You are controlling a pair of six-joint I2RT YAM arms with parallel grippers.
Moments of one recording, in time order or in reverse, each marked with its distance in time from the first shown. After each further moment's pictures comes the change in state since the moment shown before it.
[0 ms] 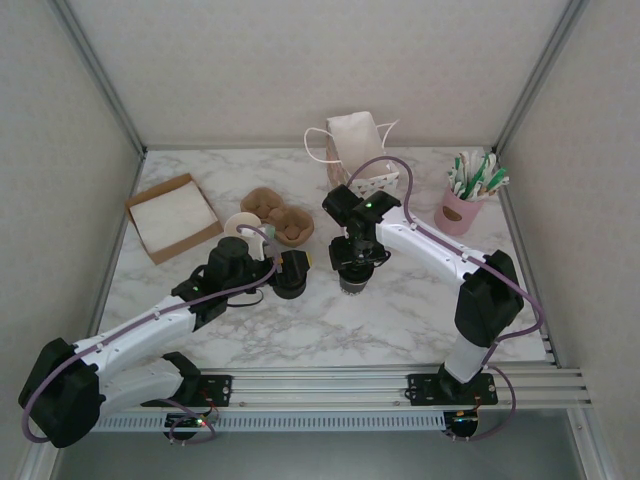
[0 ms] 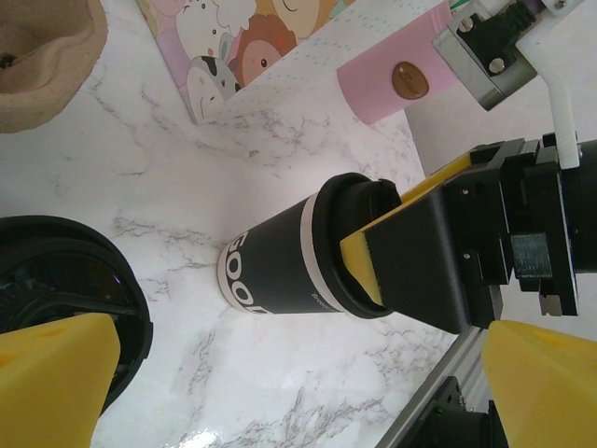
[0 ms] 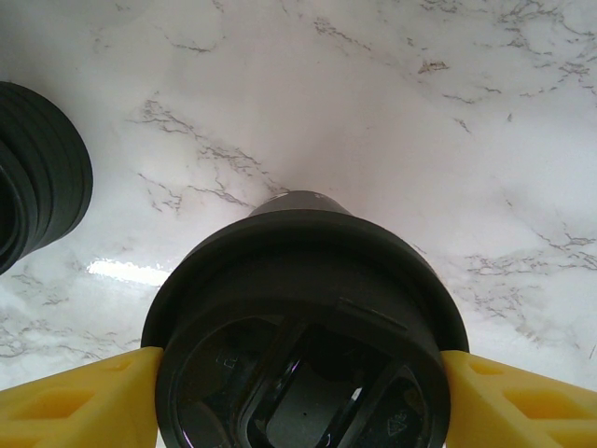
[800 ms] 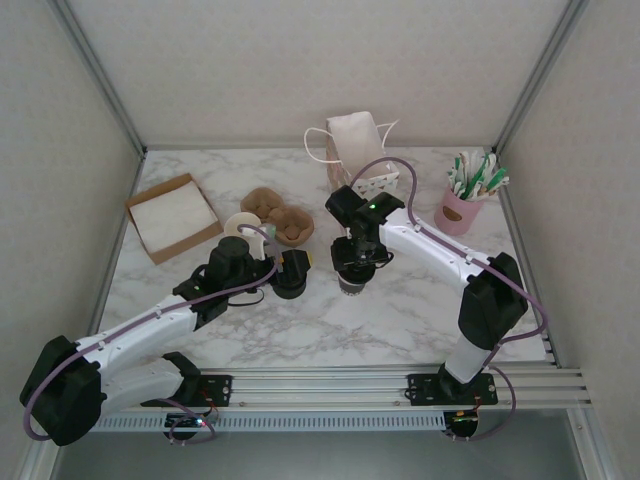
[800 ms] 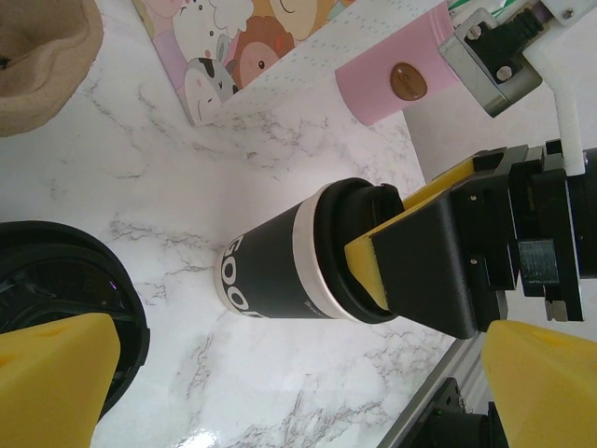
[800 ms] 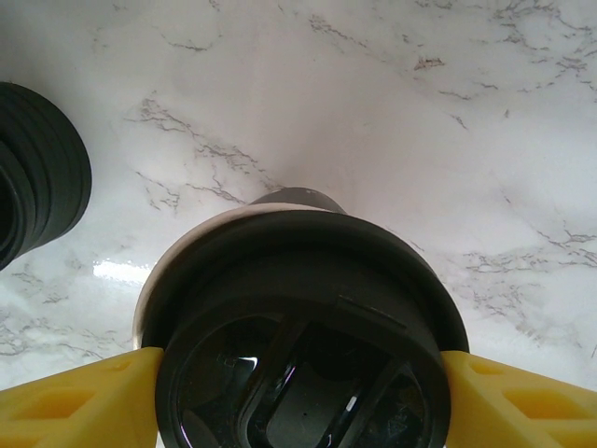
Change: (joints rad) left arm 0.000 0.013 0.000 0.018 0.003 0.000; right arm -0.008 -0.024 -0.029 0.020 -0.009 0.000
